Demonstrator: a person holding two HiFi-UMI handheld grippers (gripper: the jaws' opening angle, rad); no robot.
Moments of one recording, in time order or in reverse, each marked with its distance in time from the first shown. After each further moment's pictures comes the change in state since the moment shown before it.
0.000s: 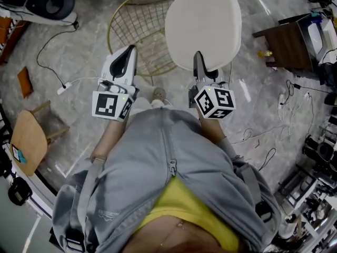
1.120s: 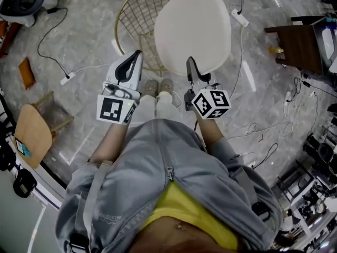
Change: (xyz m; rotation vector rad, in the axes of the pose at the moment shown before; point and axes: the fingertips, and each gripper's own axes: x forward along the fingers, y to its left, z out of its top) left arm 0.002 0.041 -0.071 -0.018 0.106 -0.036; right arm 0.058 0.026 -0.109 0.144 0.141 0.098
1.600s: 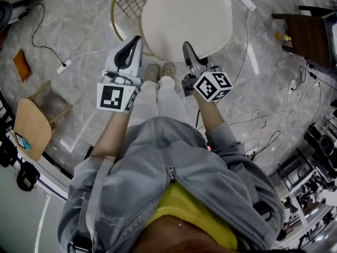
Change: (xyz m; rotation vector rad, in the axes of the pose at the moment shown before) left arm 0.012 0.028 -0.055 -0.035 0.060 0.030; right arm 0.048 -0.009 -0.057 0.163 0.031 0.114
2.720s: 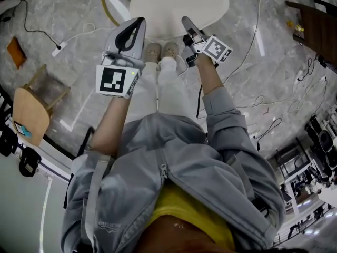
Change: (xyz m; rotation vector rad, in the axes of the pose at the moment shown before) left arm 0.044 0.015 -0.081 -0.004 0.149 -0.007; right arm 0.086 -0.114 -0.100 0.512 0.104 0.097
